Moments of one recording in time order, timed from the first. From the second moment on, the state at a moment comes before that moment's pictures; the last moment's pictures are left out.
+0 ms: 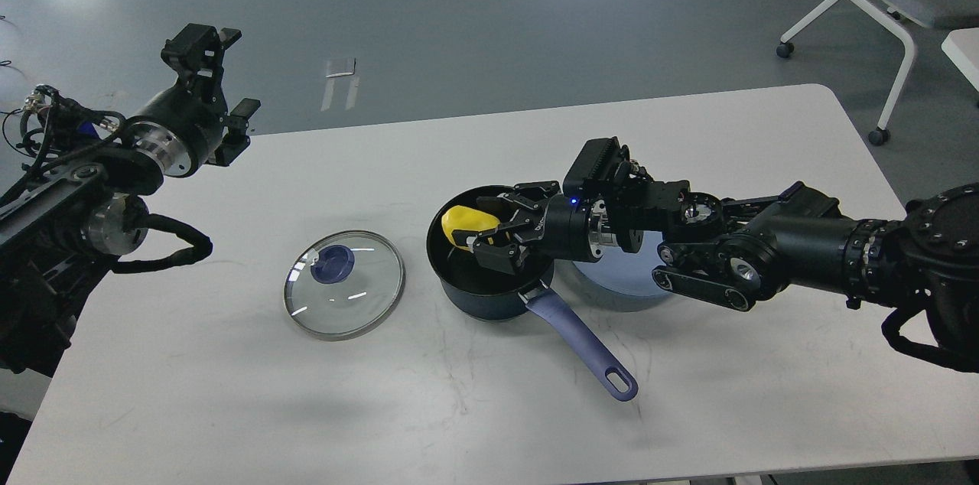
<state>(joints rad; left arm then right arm) -0.87 0.70 -0.52 -1.12 0.26 0.06 -0.09 1.09 -0.05 -0.26 0.73 -1.40 -0.30 0.49</state>
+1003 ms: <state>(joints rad) -0.71 0.55 -0.75 -1.10 0.02 -0.14 0.02 0.81 -0.24 0.66 0.91 -0.20 0.17 0.10</state>
